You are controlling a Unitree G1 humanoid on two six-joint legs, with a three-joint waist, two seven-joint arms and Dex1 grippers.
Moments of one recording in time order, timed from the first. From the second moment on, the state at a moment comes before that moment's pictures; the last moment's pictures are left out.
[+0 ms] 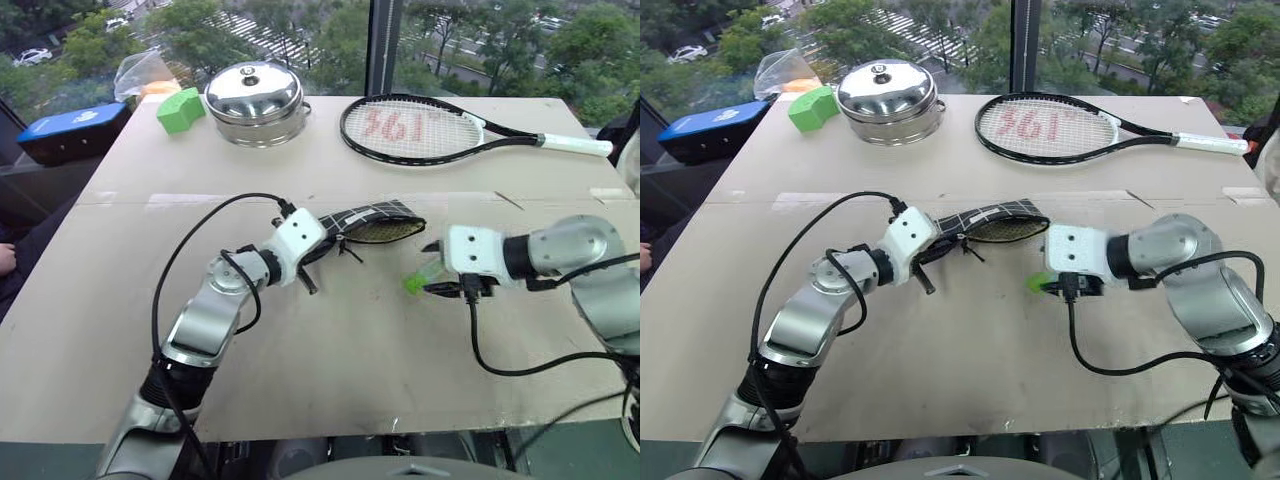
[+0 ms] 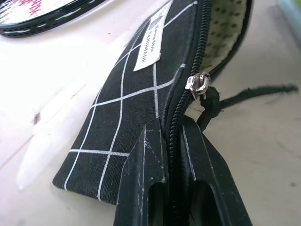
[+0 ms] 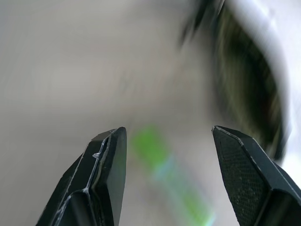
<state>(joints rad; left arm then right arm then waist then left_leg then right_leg) -0.35 0.53 -0.17 -0.27 -0.04 0.55 -0.66 -0.49 -0.83 0.28 -0.43 -0.05 0.53 1.24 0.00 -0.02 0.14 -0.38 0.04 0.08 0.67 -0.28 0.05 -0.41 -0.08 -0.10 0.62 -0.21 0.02</state>
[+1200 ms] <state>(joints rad) -0.30 0.52 -0.19 -0.33 -0.04 0.55 -0.65 -0.73 -0.56 0.53 -0.31 -0.44 0.76 1.03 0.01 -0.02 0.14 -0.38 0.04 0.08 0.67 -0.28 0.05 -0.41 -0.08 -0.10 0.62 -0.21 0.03</state>
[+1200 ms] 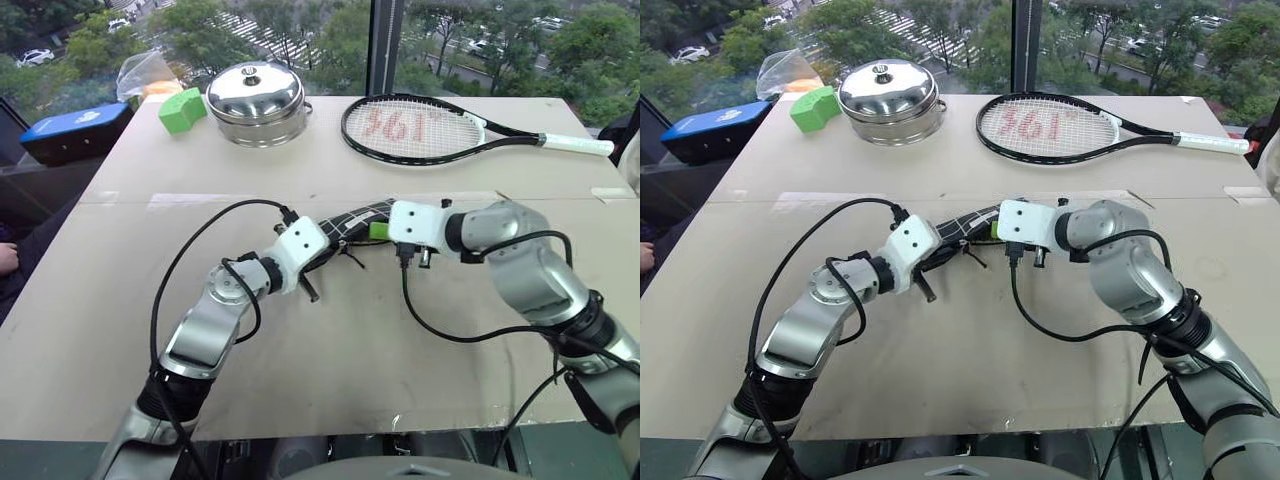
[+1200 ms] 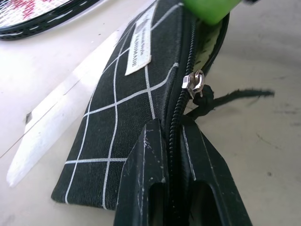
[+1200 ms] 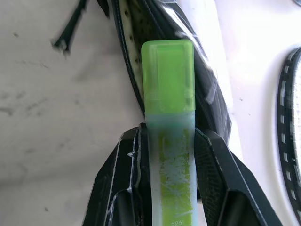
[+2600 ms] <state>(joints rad) -0.35 0.54 -0.13 -0.27 -0.16 0.63 -0.72 -0.51 -0.03 0.10 -0.50 0.17 1.43 0.71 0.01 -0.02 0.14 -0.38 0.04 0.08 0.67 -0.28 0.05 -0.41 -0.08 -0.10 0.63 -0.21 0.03</state>
